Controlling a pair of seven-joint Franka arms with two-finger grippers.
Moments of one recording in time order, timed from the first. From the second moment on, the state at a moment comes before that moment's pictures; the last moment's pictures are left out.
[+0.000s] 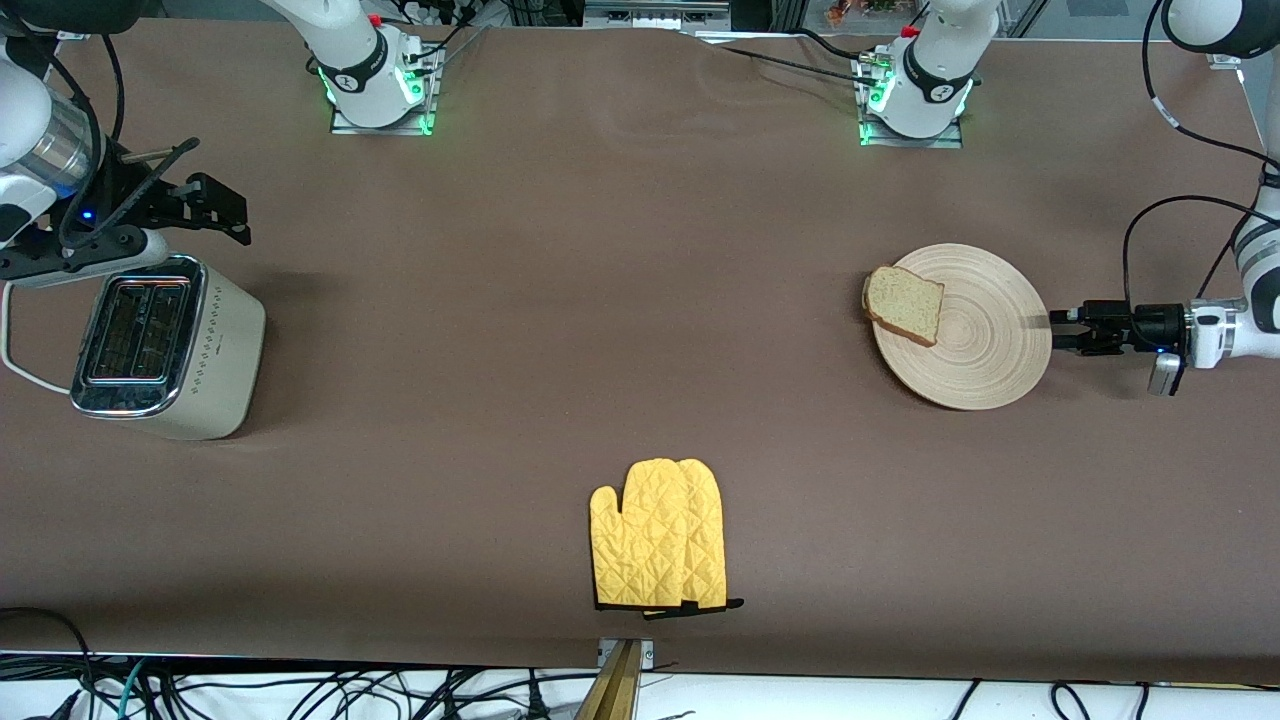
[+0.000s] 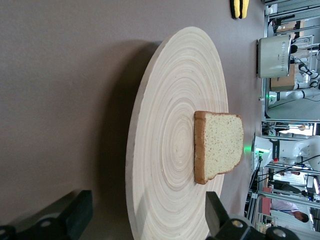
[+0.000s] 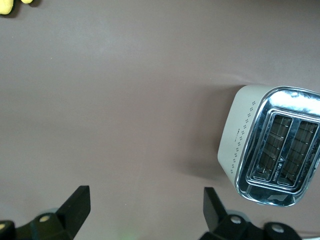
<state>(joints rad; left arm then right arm) 0.64 0.82 -0.01 -1.63 -0.61 1.55 1.13 0.25 0.03 -0.14 -1.61 0.02 1.57 -0.11</state>
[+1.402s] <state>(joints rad) 0.63 0.83 -0.12 -1.58 -0.62 1.46 0.93 0.24 0.03 -0.16 -1.61 0.02 1.58 -0.12</state>
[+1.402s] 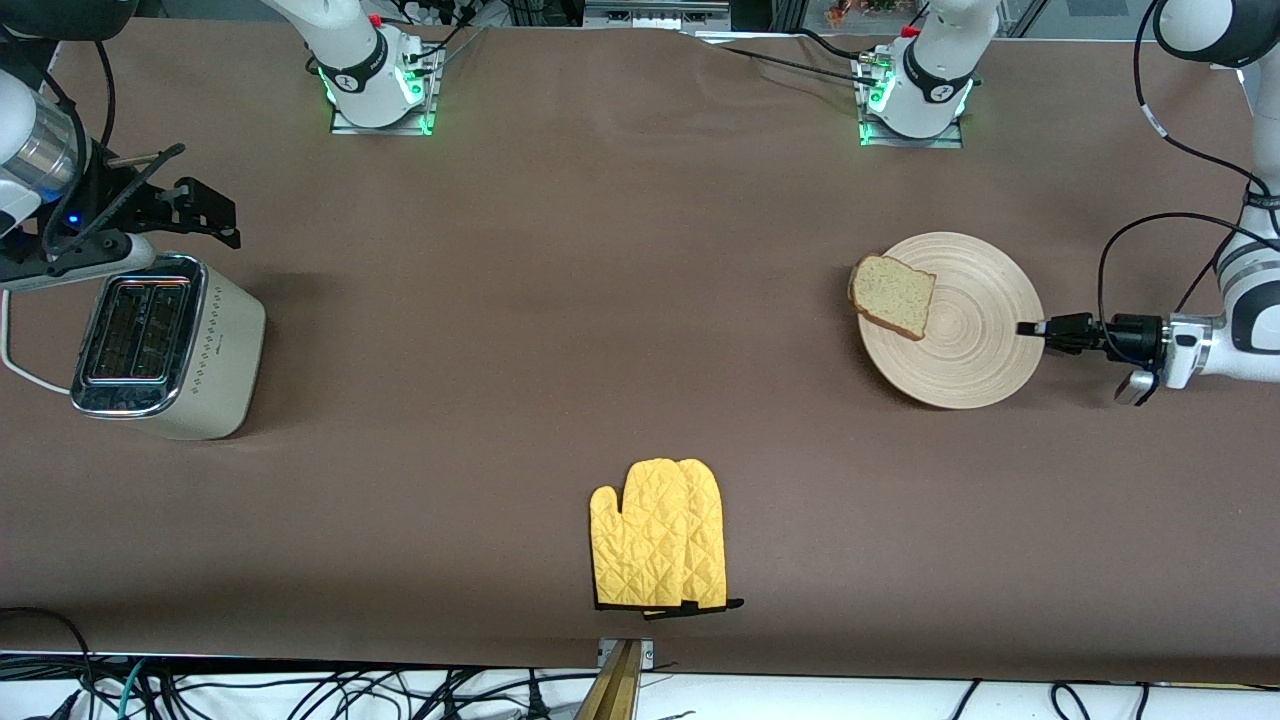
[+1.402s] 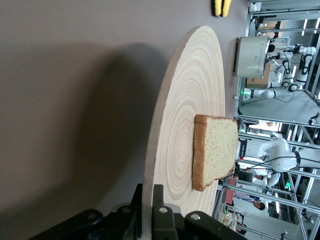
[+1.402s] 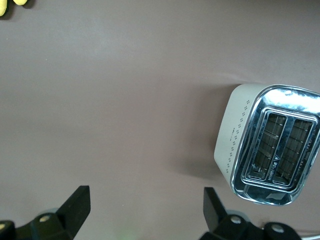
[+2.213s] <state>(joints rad) 0.33 0.86 -0.34 -1.60 -0.88 1.77 0.75 0.24 0.03 -0.16 -1.61 0.02 1.58 -0.12</state>
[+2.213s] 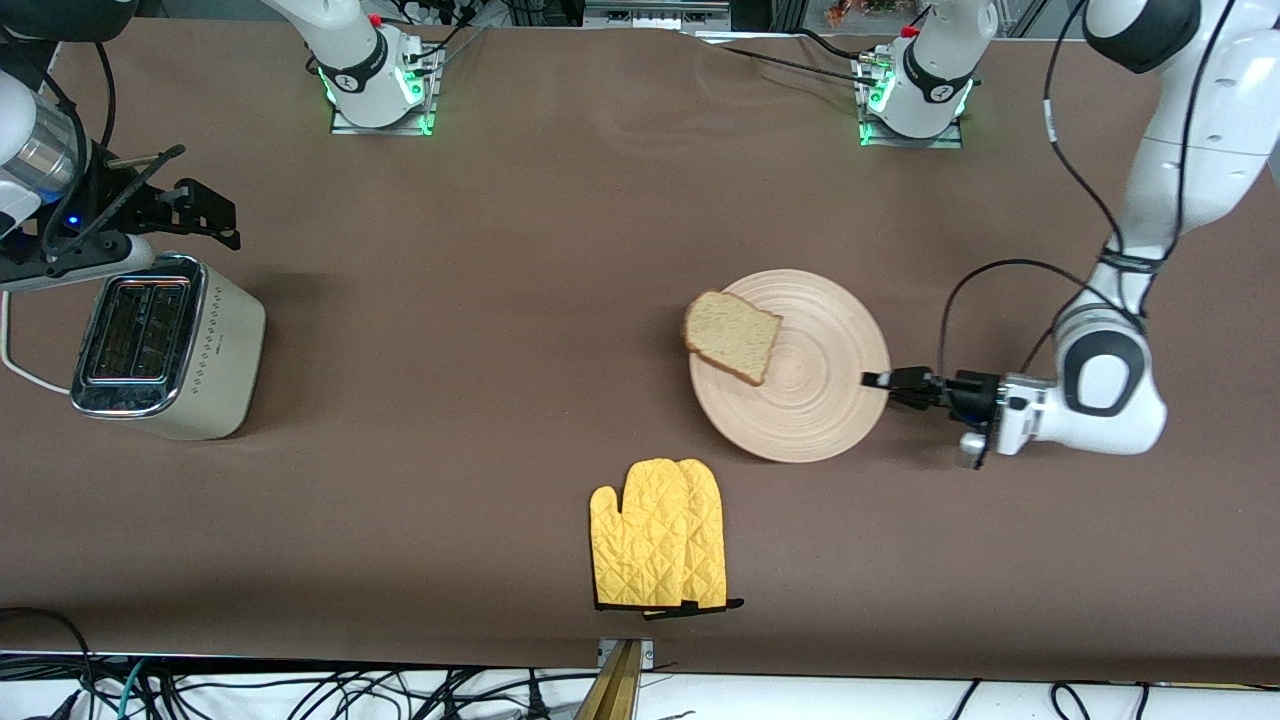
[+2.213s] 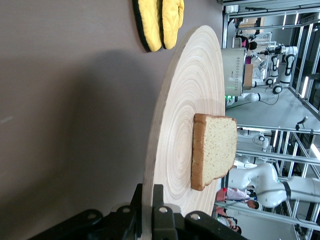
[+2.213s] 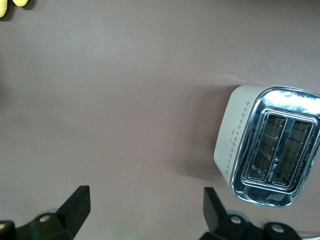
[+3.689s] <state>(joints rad) 0.09 0.97 -0.34 -1.63 -1.14 1.98 0.81 0.25 0.13 -0.15 -1.67 0.19 1.70 -0.08</state>
